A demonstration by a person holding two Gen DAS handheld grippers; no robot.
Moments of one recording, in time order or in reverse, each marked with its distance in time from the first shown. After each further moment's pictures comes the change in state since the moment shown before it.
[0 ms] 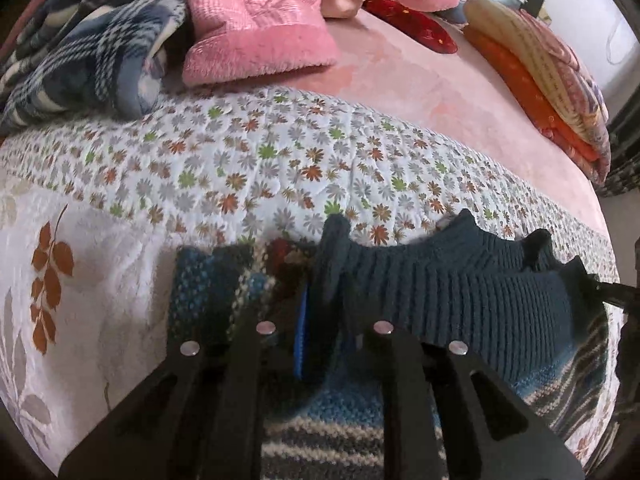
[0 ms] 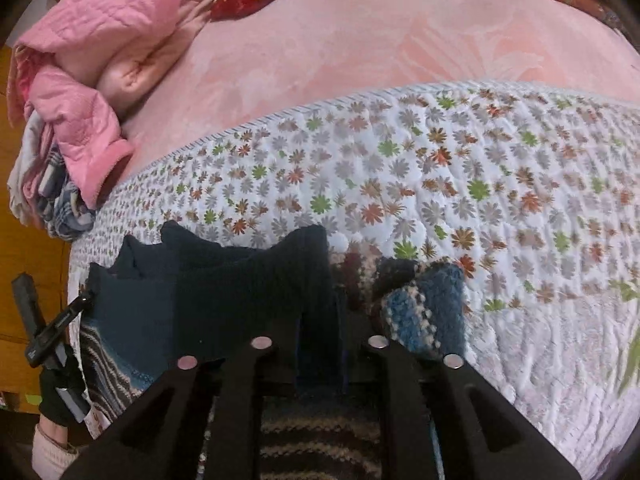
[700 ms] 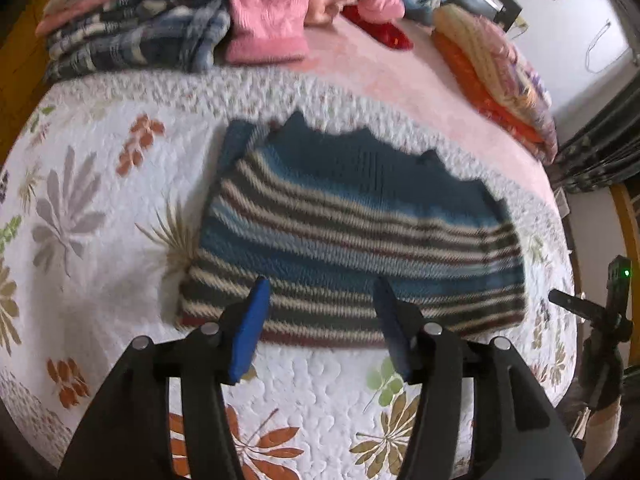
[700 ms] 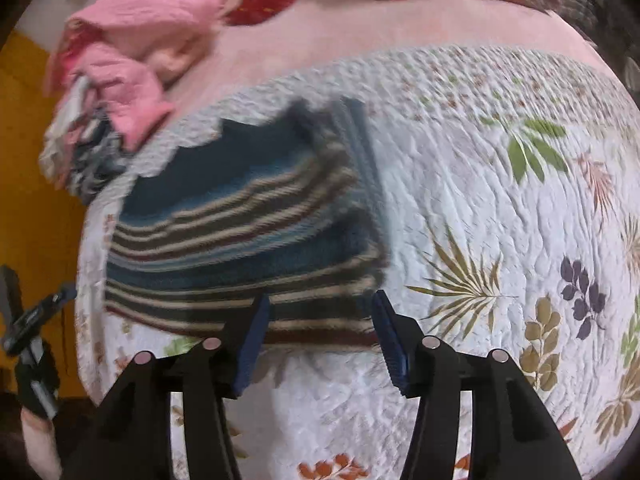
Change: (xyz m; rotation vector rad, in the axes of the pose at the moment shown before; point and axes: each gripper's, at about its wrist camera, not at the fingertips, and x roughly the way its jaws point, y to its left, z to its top) left arm -0.153 -0.008 -0.141 -0.012 0.035 -0.079; right arm -0.126 -0.020 -0.166 0.009 -0.029 -0.036
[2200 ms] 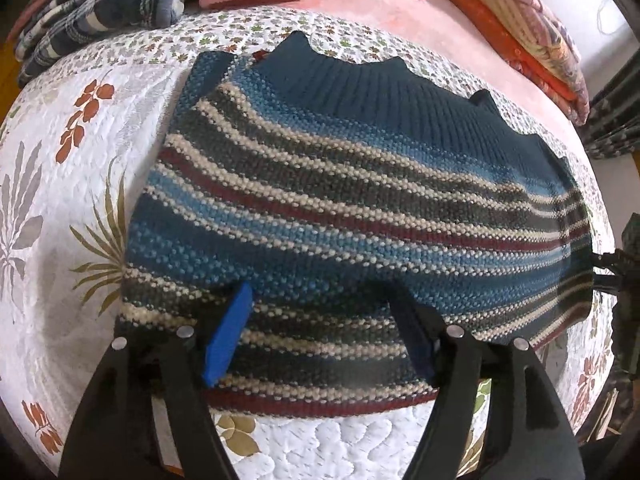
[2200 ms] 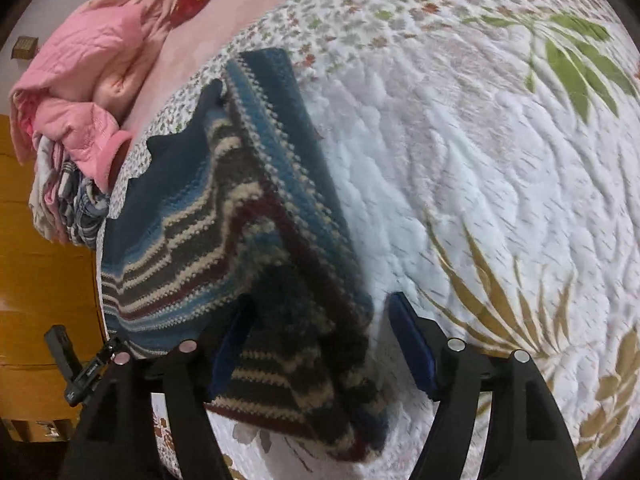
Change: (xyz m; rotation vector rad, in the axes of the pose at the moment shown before) left arm 0.100 0.016 0.003 0.062 0.077 0.062; right arm 0.092 -0.058 0.036 0.204 0.105 0.158
